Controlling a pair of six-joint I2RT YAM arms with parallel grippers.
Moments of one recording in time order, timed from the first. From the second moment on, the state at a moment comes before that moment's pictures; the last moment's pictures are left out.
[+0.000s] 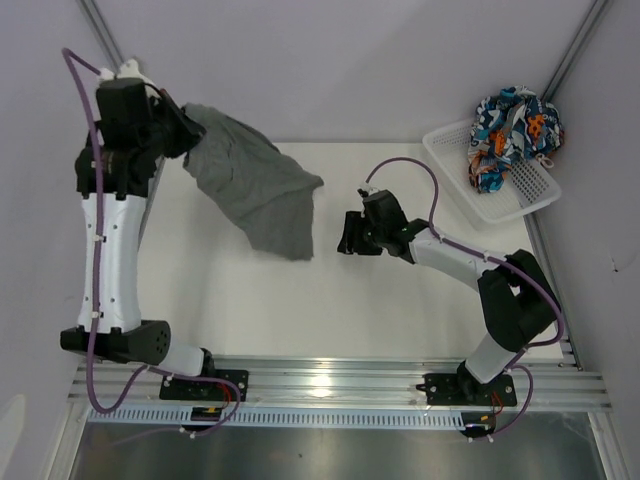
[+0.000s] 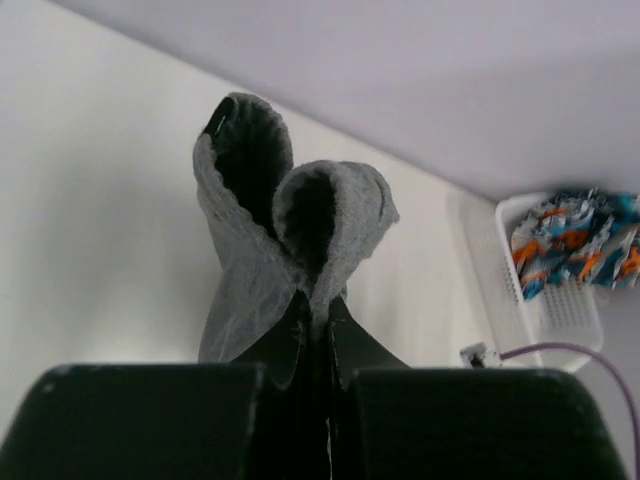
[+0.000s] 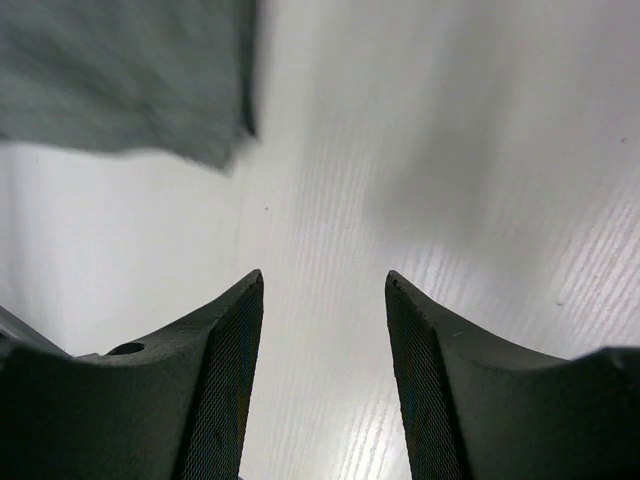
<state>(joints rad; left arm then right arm) -0.06 1.44 1.94 -0.93 0.05 -0.56 0.62 1.65 1.09 -0.21 -0.12 0.55</state>
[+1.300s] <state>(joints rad) -0.41 1.57 1.91 -0.76 0.15 -0.80 0.45 1.59 1.07 -0.33 -0.13 0.54</state>
